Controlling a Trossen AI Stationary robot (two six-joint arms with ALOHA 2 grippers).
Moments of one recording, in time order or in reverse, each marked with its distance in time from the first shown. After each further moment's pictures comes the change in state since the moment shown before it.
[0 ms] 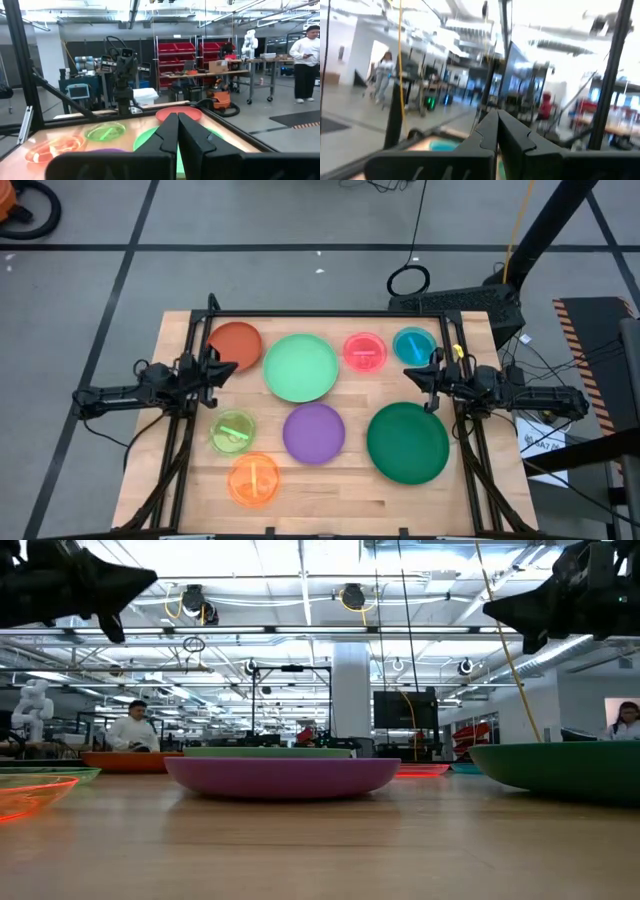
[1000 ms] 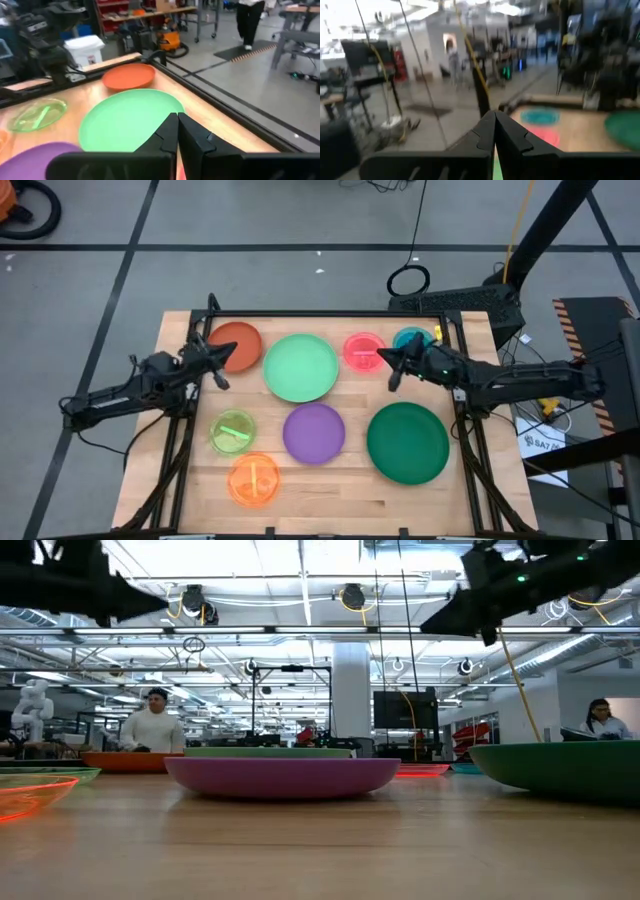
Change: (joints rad) left arm 0.186 0.134 0.187 -0.350 -0.160 0.366; right arm -0.077 0.763 0.416 -0.057 0.216 0.131
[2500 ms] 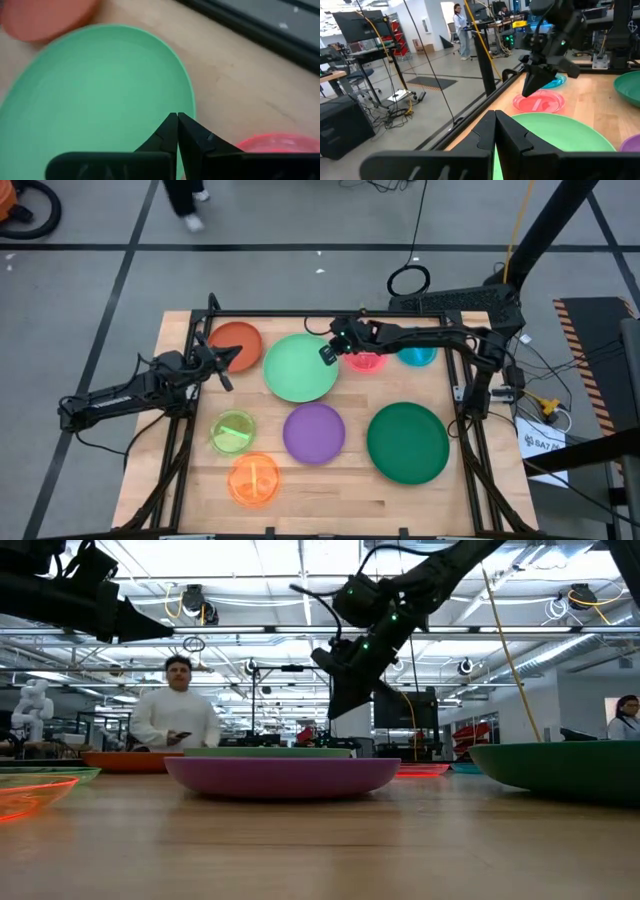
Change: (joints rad) left arm 0.023 0.050 -0.001 -0.088 0.002 -0.002; right arm -0.221 0.957 0.773 -0.417 -0.216 0.295
